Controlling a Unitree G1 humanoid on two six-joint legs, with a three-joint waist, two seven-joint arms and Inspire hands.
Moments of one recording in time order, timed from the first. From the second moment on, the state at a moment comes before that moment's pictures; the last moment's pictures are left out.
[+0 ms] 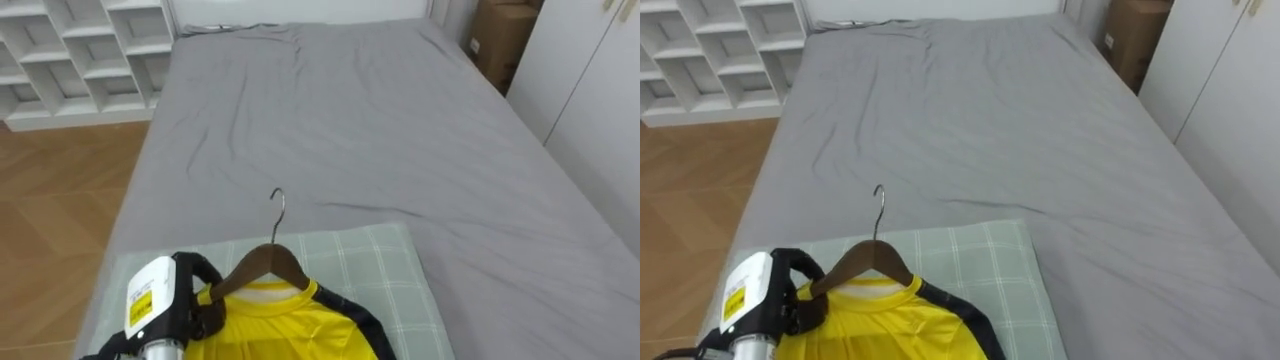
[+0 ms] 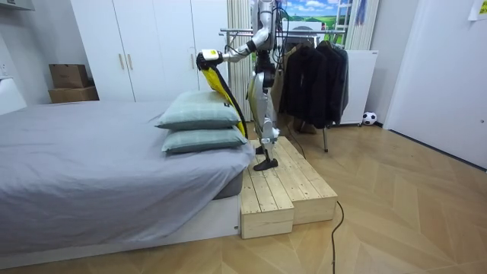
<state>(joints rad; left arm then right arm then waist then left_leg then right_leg) -0.07 0.22 -0.12 0.55 0.62 -0.08 0.58 0.06 -0.25 0.09 1.32 0.26 -0.04 0.04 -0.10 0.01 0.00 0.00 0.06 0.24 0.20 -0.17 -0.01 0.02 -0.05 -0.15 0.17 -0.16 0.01</state>
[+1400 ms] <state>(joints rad) 0.01 0.27 -0.07 0.15 0.64 -0.10 0.63 0.10 -0.27 0.06 1.37 0.13 0.02 0.05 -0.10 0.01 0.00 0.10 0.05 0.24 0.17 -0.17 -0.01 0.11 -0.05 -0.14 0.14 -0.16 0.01</state>
